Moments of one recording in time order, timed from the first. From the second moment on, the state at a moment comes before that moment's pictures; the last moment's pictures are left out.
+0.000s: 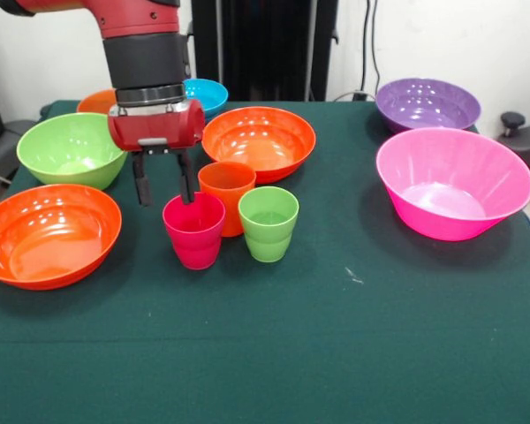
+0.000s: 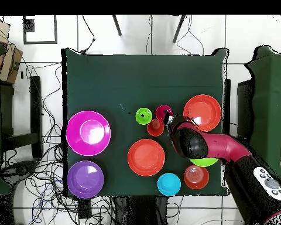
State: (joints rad) arm -0.91 -0.58 0.51 1.82 -0.56 0.13 1.87
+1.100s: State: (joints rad) arm -0.89 -0.60 0.47 1.82 -0.55 0.12 1.87
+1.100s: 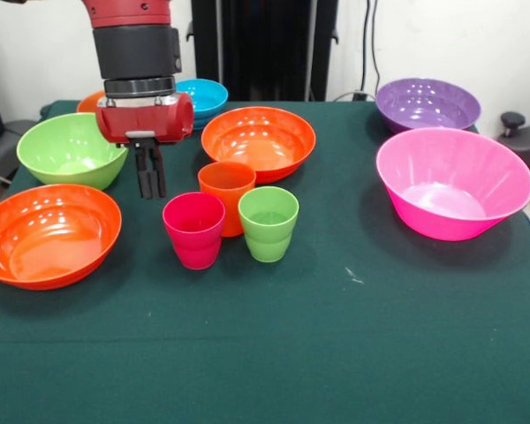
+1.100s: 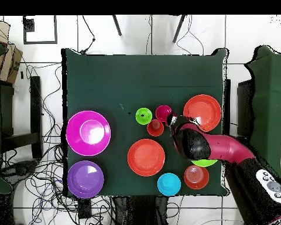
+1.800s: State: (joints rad) arm -0.84 -0.60 0.42 1.84 -0.53 0.09 1.87
